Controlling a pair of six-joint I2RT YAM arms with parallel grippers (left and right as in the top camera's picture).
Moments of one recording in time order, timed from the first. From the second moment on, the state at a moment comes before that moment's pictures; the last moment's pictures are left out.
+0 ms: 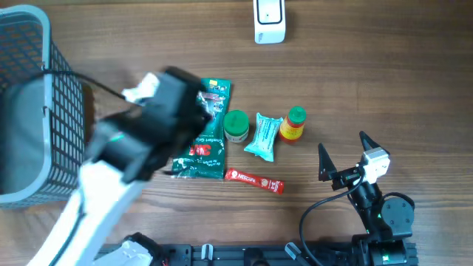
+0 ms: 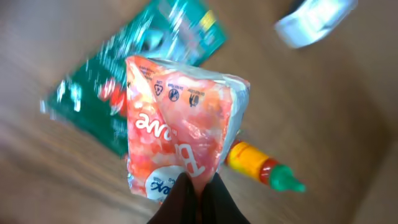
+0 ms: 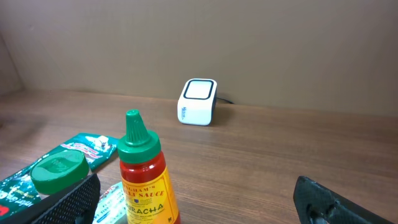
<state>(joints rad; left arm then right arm) -0.57 1.29 1.48 -1.24 -0.14 -1.32 0.07 0.03 0.01 0.01 -0.22 0.03</state>
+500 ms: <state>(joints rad) -0.91 1.80 1.39 -1.04 -0.10 -2.09 0.07 0.03 0.01 0.01 -0.22 0.03</state>
